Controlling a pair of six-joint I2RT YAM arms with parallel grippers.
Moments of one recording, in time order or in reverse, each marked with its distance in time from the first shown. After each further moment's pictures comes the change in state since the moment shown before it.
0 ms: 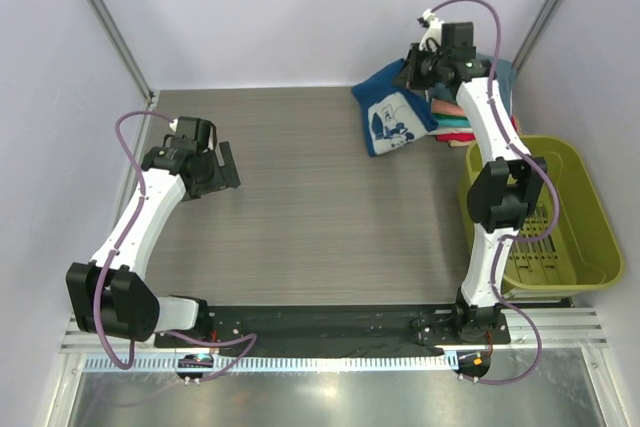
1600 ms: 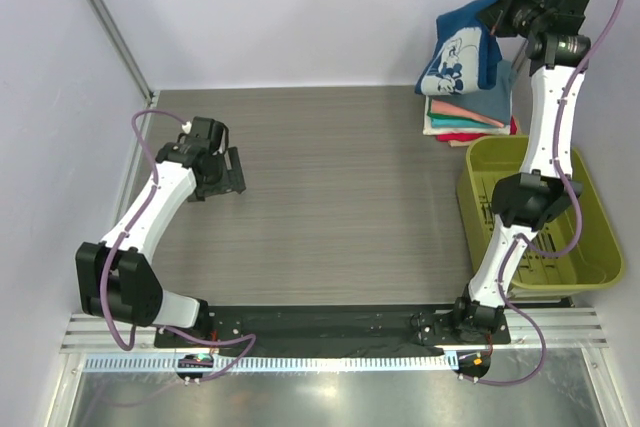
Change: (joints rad) left arm -0.045 0.080 -0.002 -0.001 -0.048 0.004; right arm -0.317 0.025 0.482 -0.038 -0.085 -0.084
